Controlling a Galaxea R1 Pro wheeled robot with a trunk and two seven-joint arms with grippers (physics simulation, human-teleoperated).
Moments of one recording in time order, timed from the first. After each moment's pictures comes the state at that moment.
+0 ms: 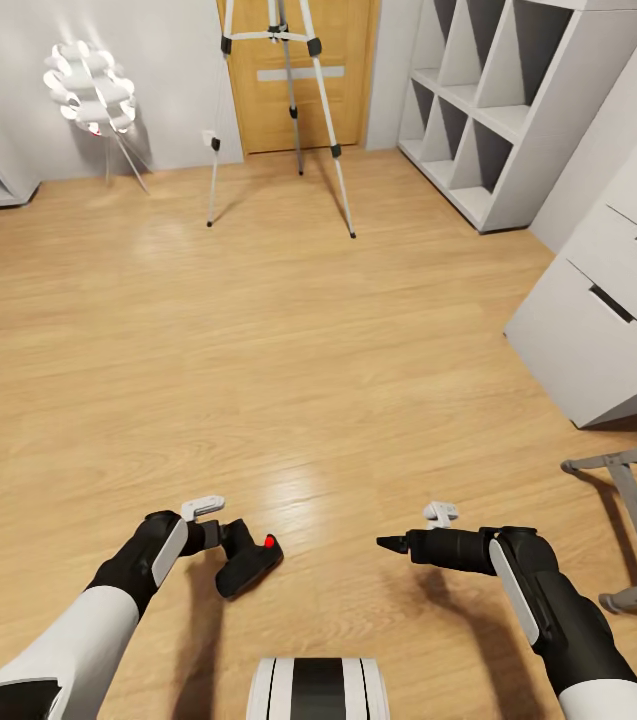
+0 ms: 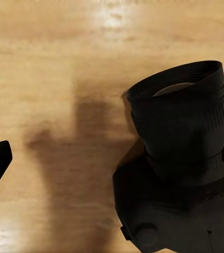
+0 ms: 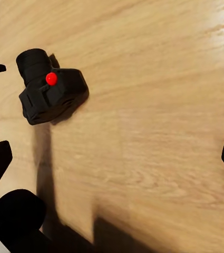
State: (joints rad) left arm -0.75 0.02 0.07 -0.56 0.20 0.62 0.08; right arm -0.47 -0.11 -0.03 -1.18 -0.11 0.91 0.70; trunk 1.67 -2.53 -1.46
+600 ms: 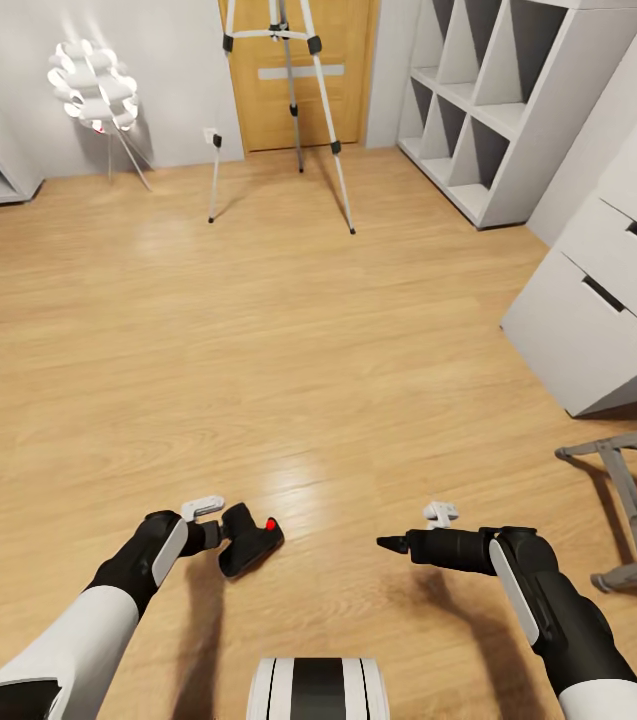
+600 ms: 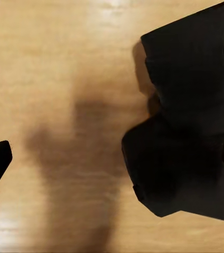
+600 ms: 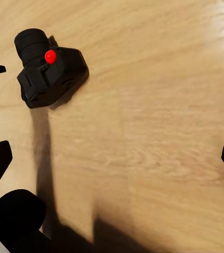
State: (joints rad) left arm -0.75 0.02 0.07 -0.56 0.20 0.63 0.08; right arm -0.47 -0.11 -0.03 -1.18 -0.11 0.91 0.70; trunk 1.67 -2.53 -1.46
